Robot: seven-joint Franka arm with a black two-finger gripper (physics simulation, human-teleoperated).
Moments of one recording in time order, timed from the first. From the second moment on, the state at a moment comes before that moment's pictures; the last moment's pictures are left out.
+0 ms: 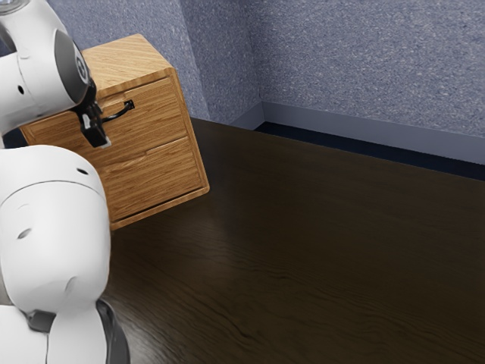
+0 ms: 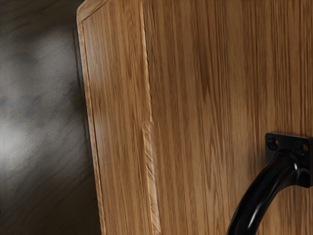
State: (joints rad) arm 2.36 -0.88 -1.25 -1.52 -0.94 1.80 -1.58
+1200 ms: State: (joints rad) arm 2.33 -0.85 -1.27 -1.49 -0.91 1.80 -1.55
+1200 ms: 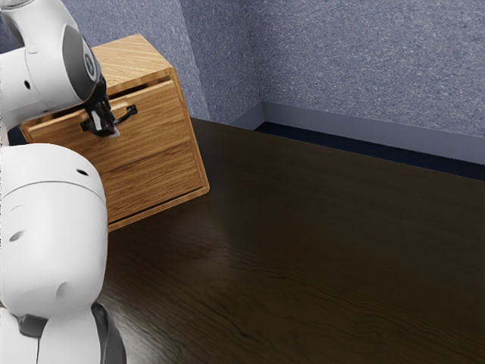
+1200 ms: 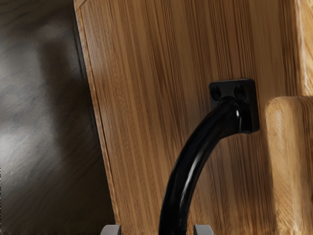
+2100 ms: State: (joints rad) arm 2.24 -0.85 -1.21 -1.50 -0.82 1.73 -1.52
